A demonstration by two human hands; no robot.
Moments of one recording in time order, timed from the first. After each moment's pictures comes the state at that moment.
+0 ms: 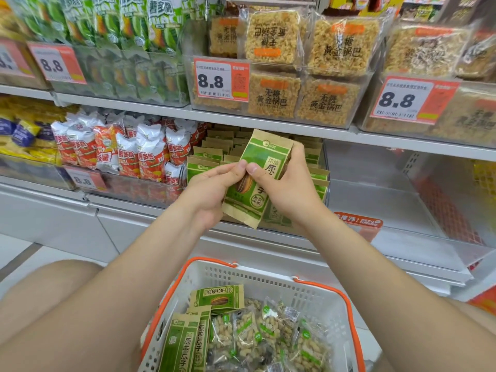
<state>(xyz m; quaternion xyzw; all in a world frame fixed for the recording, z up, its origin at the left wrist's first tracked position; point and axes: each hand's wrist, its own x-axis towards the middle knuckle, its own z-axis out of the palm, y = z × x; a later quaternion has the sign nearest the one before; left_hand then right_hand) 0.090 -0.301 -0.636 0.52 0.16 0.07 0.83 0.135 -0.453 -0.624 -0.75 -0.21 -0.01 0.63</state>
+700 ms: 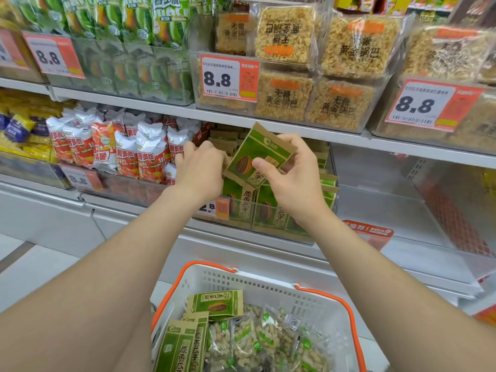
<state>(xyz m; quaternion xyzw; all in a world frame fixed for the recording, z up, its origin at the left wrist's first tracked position) 0.134 -0.250 -0.636 0.97 0.12 0.17 0.09 0.167 -0.439 -0.633 -0.75 -0.28 -0.12 0.59</state>
